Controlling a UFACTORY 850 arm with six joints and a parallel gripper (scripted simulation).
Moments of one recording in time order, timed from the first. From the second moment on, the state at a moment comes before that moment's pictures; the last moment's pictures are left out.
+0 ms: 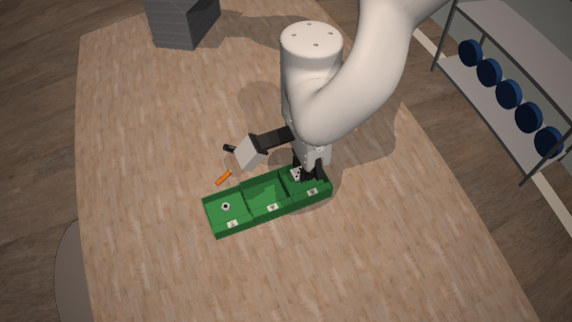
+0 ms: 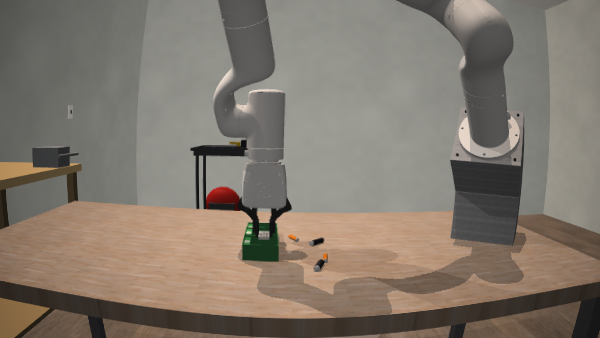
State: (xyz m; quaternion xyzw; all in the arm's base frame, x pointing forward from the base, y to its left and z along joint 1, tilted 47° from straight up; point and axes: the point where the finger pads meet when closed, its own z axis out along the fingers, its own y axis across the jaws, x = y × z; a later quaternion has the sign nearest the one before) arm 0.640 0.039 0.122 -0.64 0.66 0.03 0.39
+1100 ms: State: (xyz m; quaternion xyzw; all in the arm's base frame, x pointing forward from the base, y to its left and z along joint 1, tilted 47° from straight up) arm 0.656 0.057 0.099 -0.64 0.66 0.03 0.39
